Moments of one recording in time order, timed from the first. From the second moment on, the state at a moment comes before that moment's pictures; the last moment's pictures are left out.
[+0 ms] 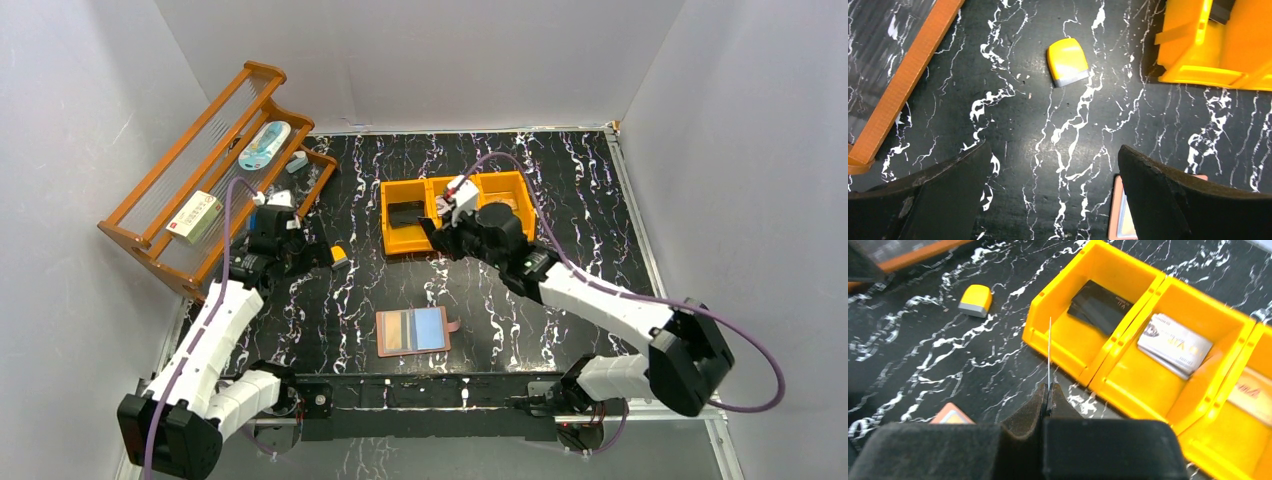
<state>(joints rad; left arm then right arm) -0.25 1.01 0.90 -0.74 -0.14 -0.42 0.80 1.23 0.79 0.12 -0.02 0.12</state>
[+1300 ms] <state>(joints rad) -0.25 0.90 0.77 -0.66 -0.28 -0.41 0.81 2.07 1.53 -0.11 0.10 -0.84</state>
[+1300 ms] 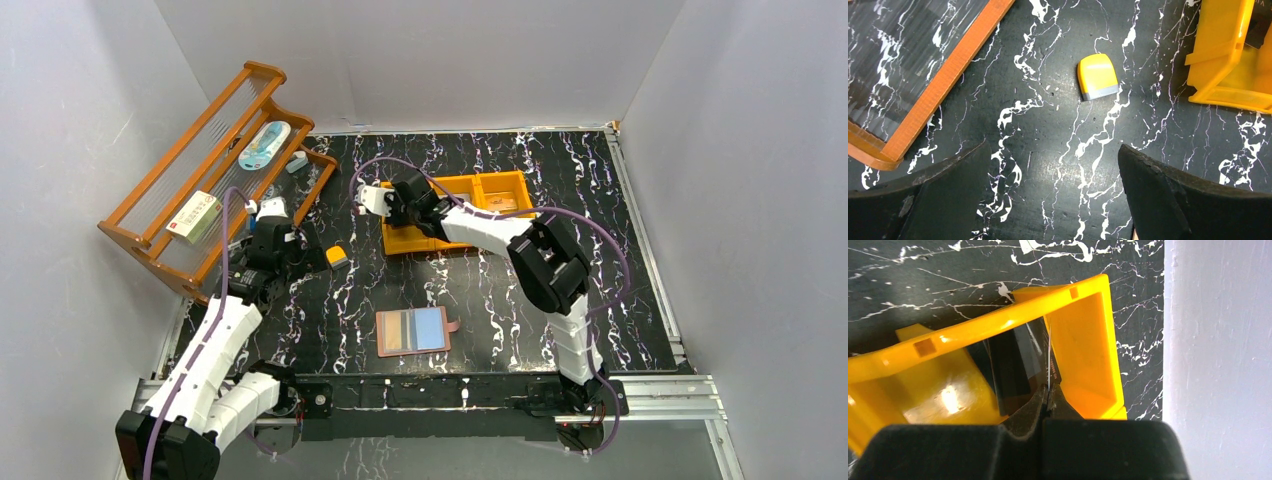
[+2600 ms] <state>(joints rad) -0.25 0.89 0.77 -0.66 -0.33 -0.41 0.79 2.06 1.52 -0.07 0.04 -0.57</state>
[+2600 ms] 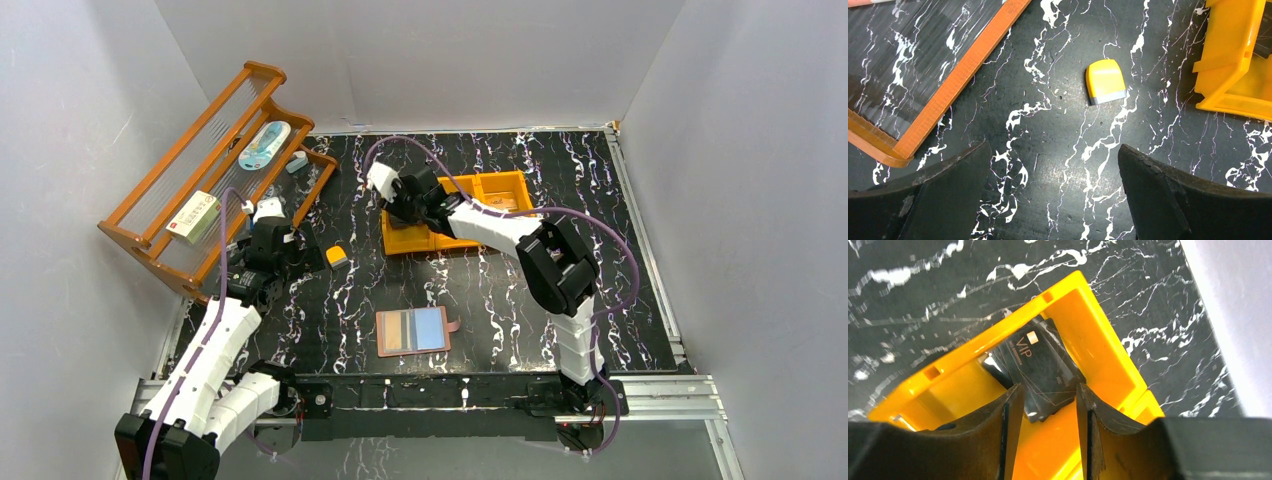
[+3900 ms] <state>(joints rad) -0.25 0.90 0.77 -0.66 -0.33 -0.41 0.78 2.30 1.86 -0.53 0.20 0.48</state>
